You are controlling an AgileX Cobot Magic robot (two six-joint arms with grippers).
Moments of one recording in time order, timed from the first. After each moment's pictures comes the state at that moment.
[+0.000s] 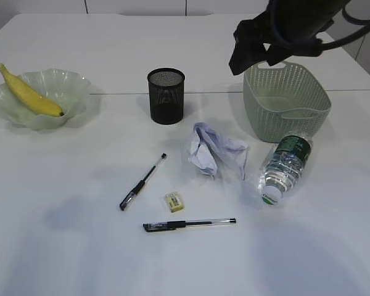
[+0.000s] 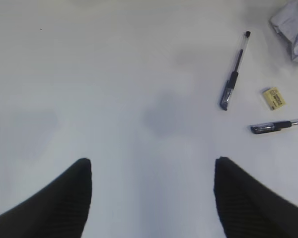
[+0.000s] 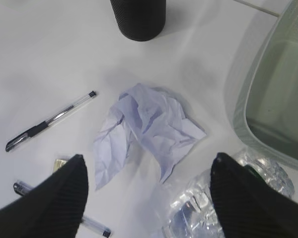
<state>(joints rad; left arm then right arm) -0.15 0.94 -0.83 -0.13 0.87 -0.11 0.32 1.77 -1.66 0.17 0.95 -0.22</state>
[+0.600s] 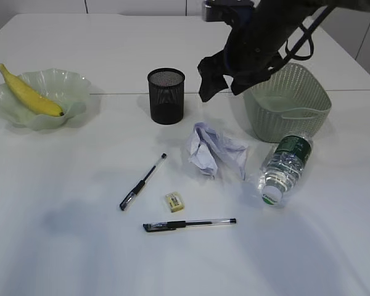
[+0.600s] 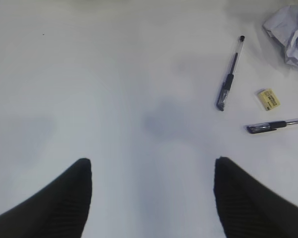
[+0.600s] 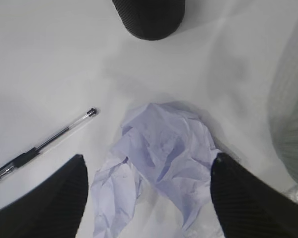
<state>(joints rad) -0.15 0.89 -0.83 -0.13 0.90 -0.11 0.34 2.07 -1.86 0.23 0.96 -0.21</state>
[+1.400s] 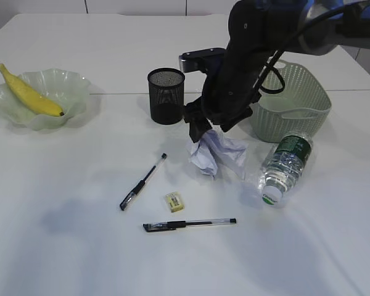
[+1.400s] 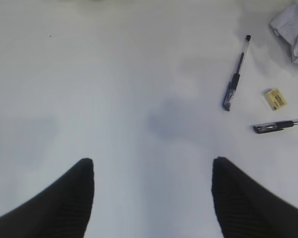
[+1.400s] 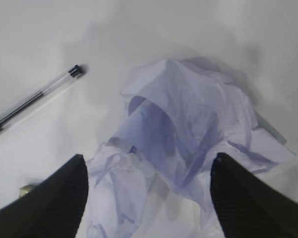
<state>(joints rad) -0.15 0.89 -0.83 -0.11 0.90 -0.11 0.41 2.20 -1.86 0.11 0.98 -0.11</state>
